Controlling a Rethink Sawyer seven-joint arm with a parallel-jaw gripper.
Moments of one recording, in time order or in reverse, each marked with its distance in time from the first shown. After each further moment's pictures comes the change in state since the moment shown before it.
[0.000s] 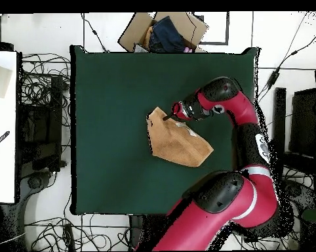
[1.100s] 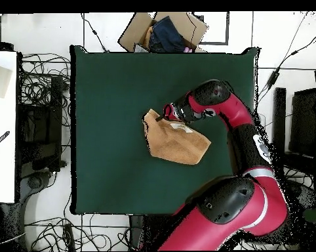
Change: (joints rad) arm -0.009 -0.106 0.024 0.204 -0.008 -0.172 0.000
